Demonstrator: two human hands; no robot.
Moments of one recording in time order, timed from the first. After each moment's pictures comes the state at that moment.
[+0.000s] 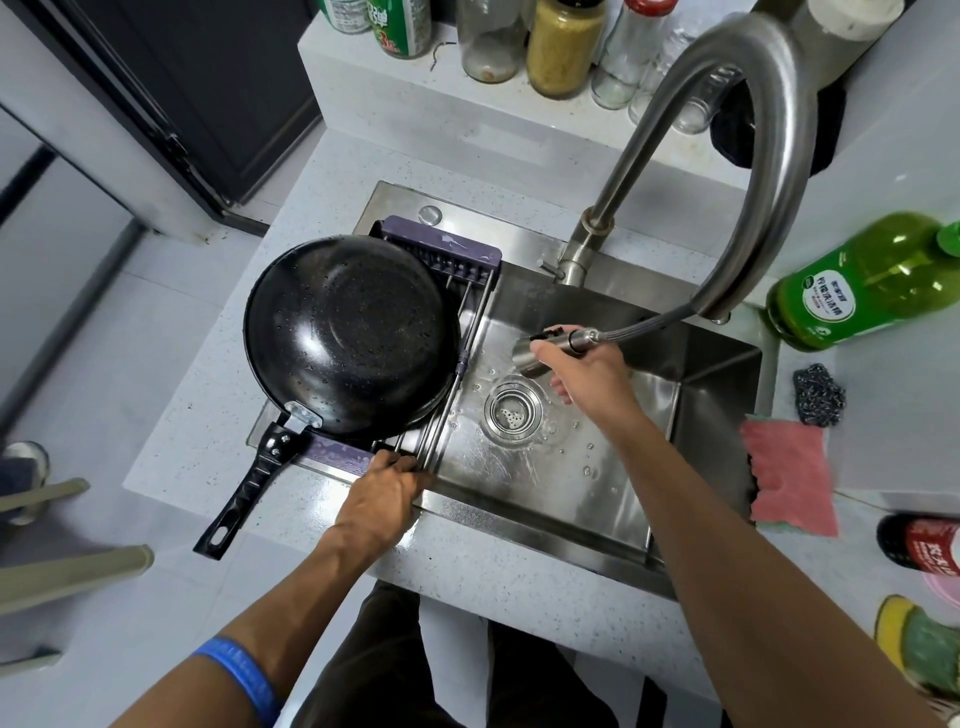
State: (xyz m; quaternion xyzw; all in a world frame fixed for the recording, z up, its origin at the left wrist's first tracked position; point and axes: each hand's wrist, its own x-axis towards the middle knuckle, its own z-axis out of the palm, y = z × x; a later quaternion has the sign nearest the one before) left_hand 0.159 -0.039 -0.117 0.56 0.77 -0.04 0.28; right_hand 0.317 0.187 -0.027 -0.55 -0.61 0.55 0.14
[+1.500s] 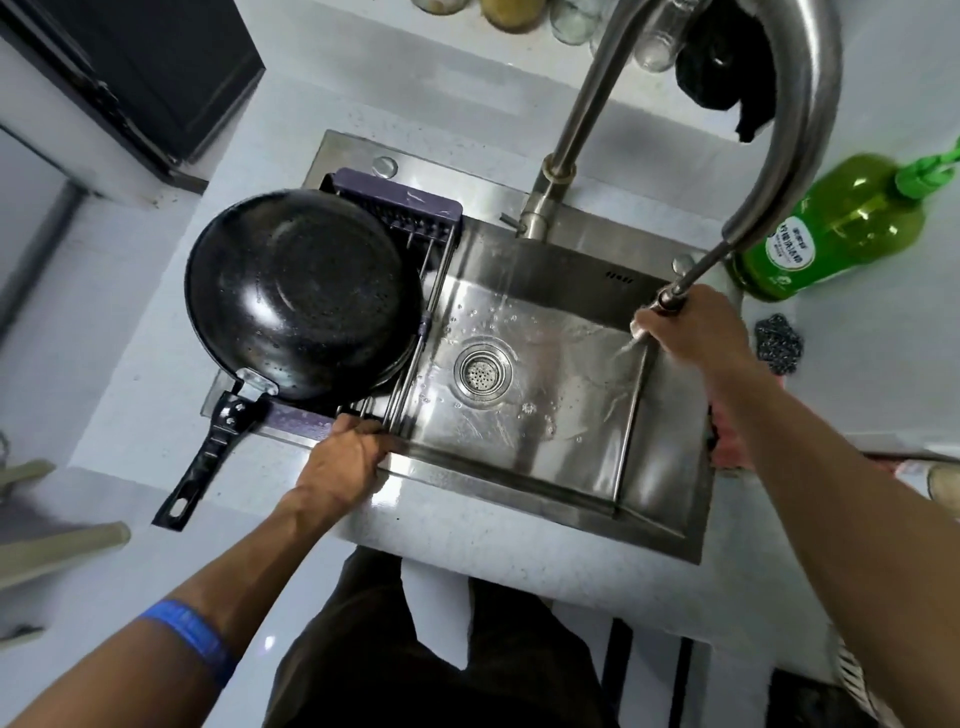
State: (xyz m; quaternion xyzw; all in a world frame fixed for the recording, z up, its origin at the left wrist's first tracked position) left_hand 0.160 -0.036 -0.108 0.57 0.77 0.01 0.29; right_hand 0.432 0.272 -0.025 -0.63 -0.74 0.21 -0.06
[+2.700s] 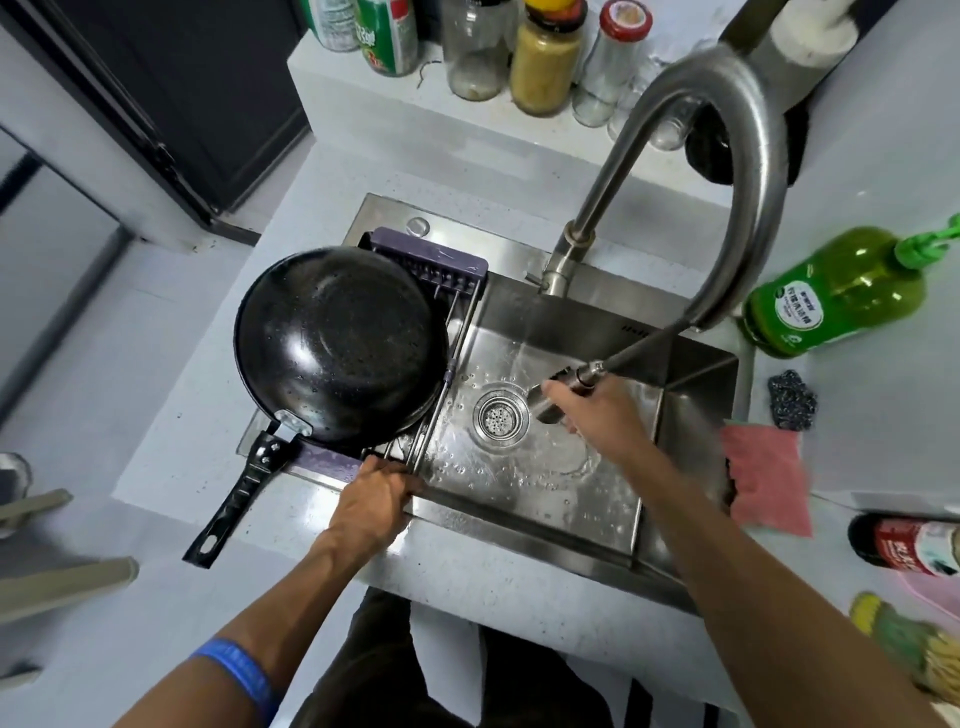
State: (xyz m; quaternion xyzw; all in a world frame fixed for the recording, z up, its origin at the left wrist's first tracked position) left_hand 0.160 -0.037 -0.123 0.54 0.79 0.00 0.30; right_hand 0.356 0.183 -0.033 -0.58 -0.66 0.48 0.03
